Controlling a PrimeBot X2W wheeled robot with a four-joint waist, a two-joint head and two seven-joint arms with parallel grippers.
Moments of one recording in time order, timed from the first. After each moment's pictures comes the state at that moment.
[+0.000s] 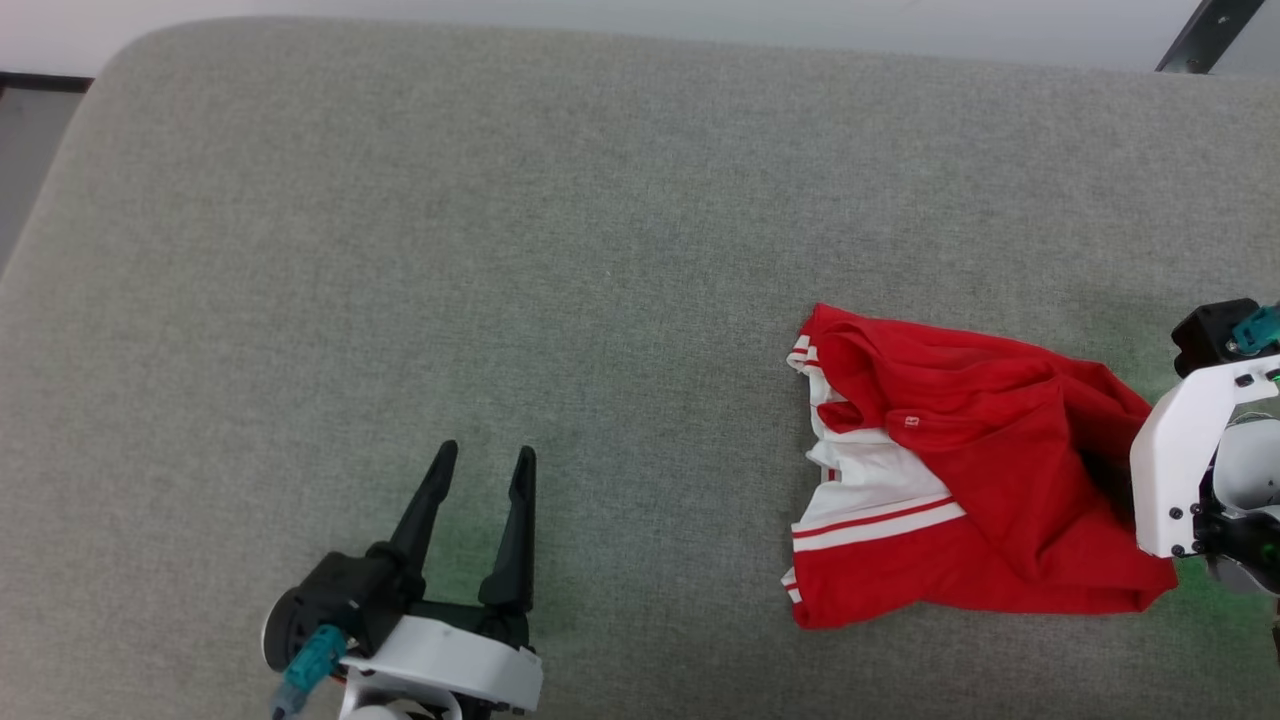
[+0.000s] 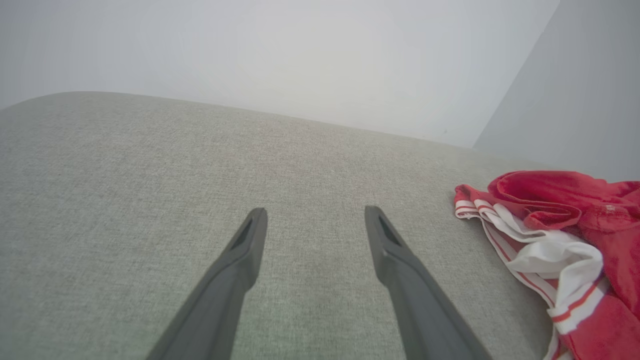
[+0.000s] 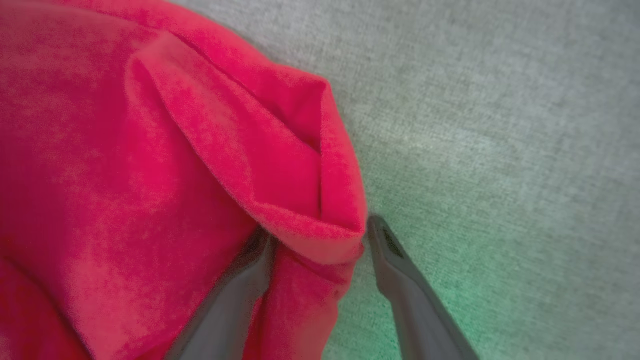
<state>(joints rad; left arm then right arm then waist) -0.10 0.05 -0.14 0.11 -0.24 -0.10 -0.26 -0.48 -0.44 0.19 0.33 0.51 0.13 0.85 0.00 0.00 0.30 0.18</state>
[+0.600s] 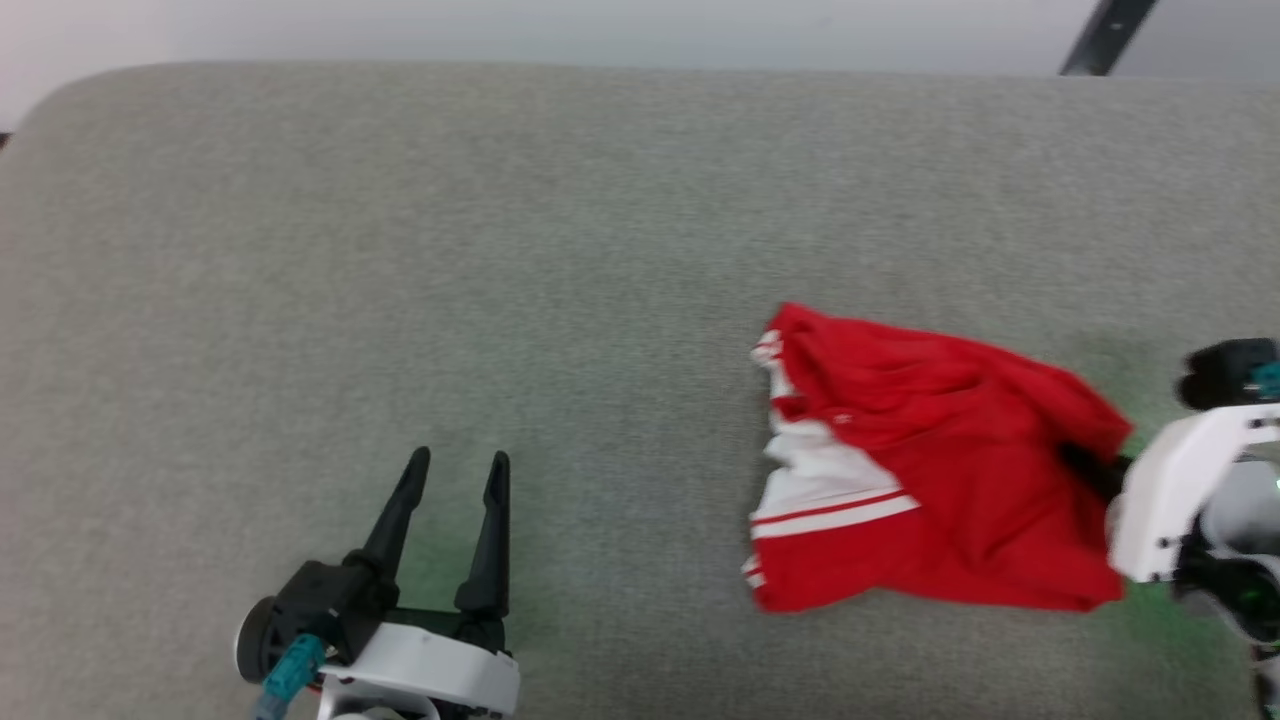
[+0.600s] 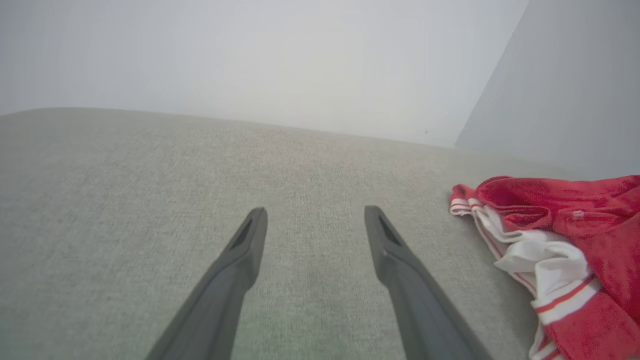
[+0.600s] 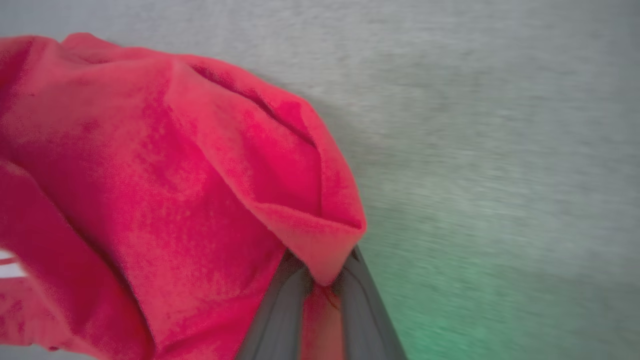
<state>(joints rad) -0.08 0.05 -0.10 0.11 -0.21 -0.11 -0.26 -0.40 -0.38 0.13 0.30 0.62 0.13 0.63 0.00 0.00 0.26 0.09</state>
